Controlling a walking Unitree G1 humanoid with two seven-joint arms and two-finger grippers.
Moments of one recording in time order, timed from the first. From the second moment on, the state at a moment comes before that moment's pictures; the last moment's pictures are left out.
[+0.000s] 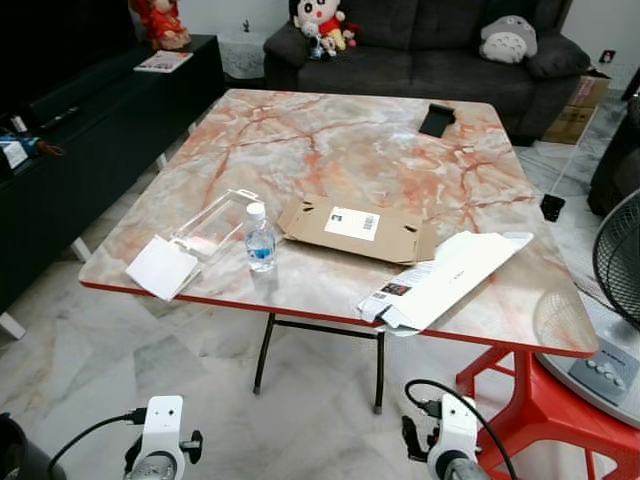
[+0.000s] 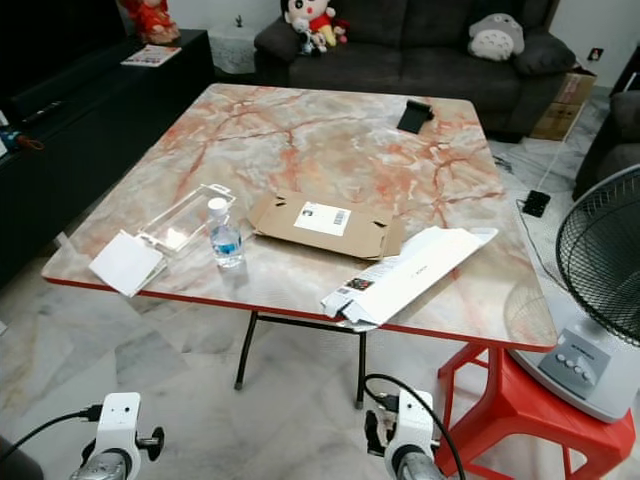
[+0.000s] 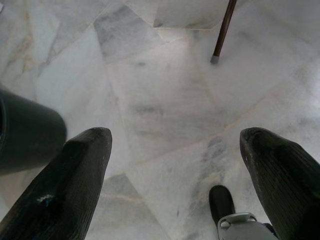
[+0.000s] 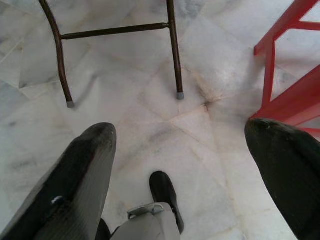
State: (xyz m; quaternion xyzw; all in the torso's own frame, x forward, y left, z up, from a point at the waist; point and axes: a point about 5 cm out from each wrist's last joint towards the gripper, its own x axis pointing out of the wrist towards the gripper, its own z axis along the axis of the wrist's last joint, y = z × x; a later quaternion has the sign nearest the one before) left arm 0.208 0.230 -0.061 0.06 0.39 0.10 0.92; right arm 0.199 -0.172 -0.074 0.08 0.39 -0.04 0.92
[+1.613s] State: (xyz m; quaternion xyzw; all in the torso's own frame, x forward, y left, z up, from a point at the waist) left arm 0.207 0.230 -0.061 0.06 0.39 0.10 0.92; right arm 0.203 -0.172 -0.073 0.08 0.38 -0.03 0.92
